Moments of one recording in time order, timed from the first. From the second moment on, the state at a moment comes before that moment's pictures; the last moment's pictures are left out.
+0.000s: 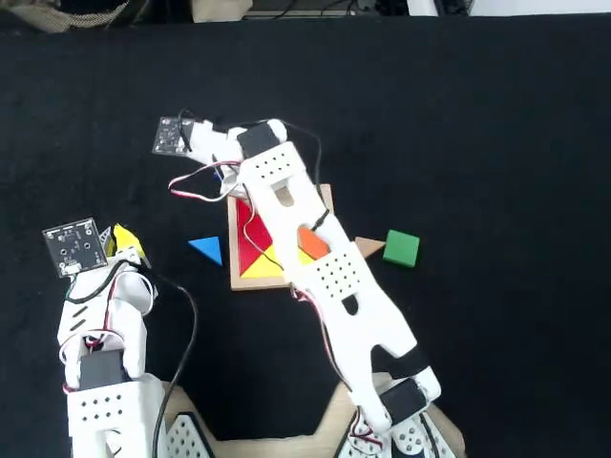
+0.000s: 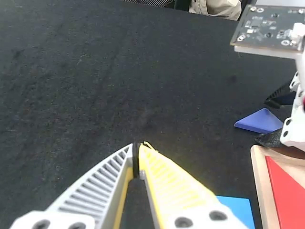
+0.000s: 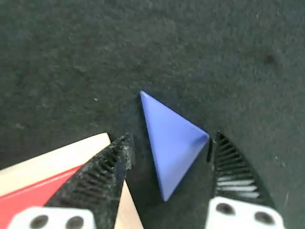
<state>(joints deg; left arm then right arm) -16.4 -91.1 96.5 28.5 5.0 -30.7 74.7 -80.7 82.6 51.6</state>
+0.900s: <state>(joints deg) -16.0 -91.1 96.5 28.5 5.0 -28.3 75.7 -80.4 79.4 57.1</state>
